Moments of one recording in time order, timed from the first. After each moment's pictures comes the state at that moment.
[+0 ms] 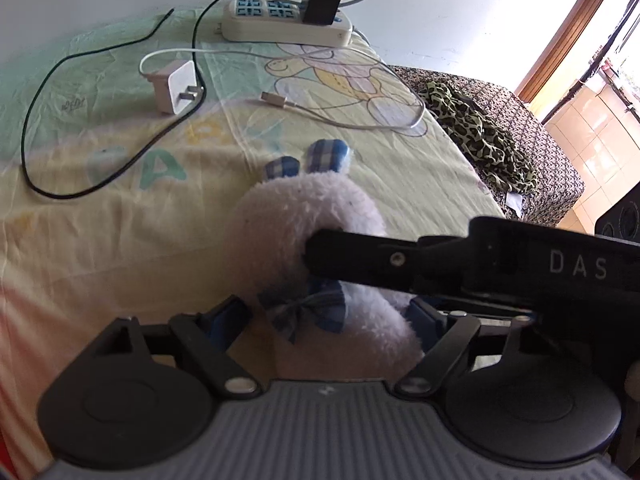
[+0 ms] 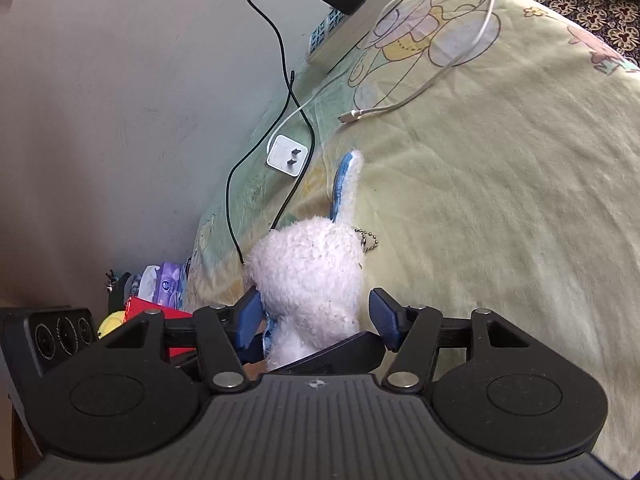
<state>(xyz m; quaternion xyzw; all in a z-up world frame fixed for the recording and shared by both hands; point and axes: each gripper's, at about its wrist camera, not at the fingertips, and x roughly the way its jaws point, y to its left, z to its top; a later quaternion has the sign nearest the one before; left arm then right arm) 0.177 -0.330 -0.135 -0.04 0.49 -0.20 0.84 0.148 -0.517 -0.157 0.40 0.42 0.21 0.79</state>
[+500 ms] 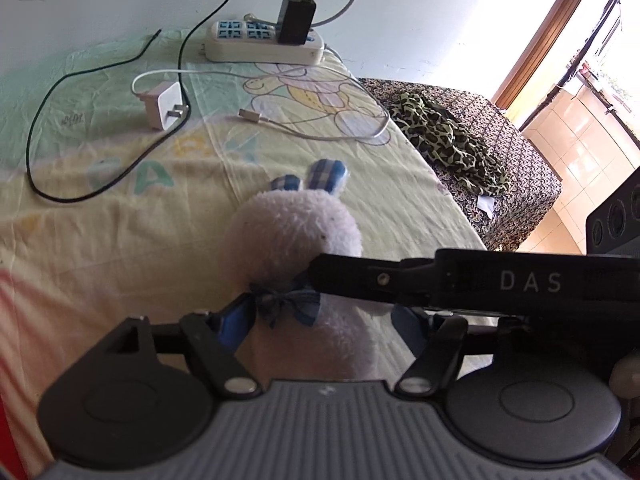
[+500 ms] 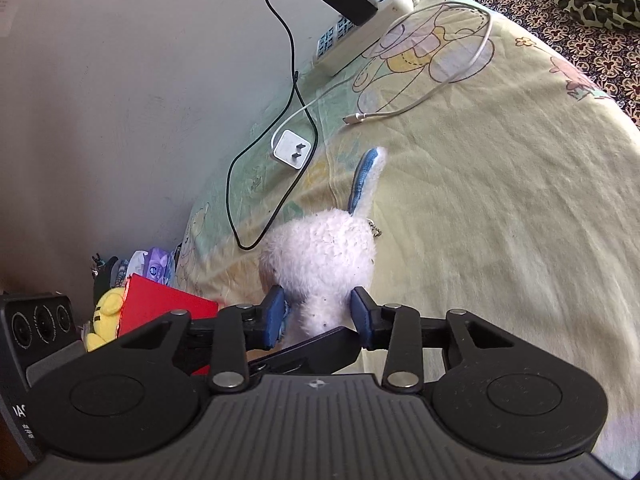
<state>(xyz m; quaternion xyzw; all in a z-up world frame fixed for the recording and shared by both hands) 0.145 -0.333 -0.110 -0.04 0.47 -0.22 0.85 0.115 -0.521 -0.131 0.36 0.43 0.19 0.81</state>
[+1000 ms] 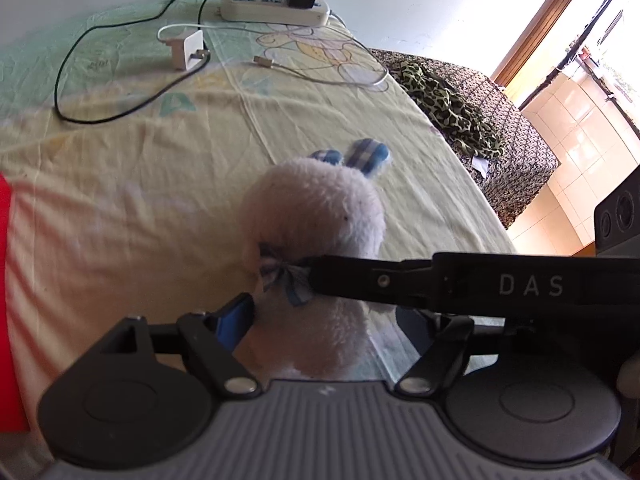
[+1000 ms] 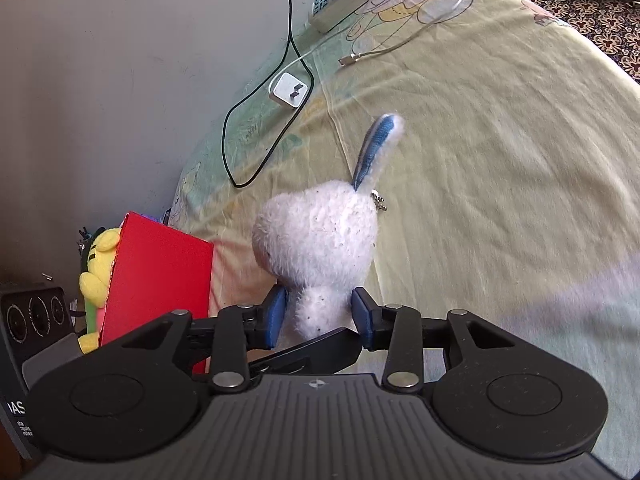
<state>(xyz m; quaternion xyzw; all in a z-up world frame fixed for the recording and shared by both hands) 0.092 -0.313 -0.122 -0.04 0.50 -0.21 0.84 0.066 -0.495 -0.135 0.34 0.46 0.18 0.80</state>
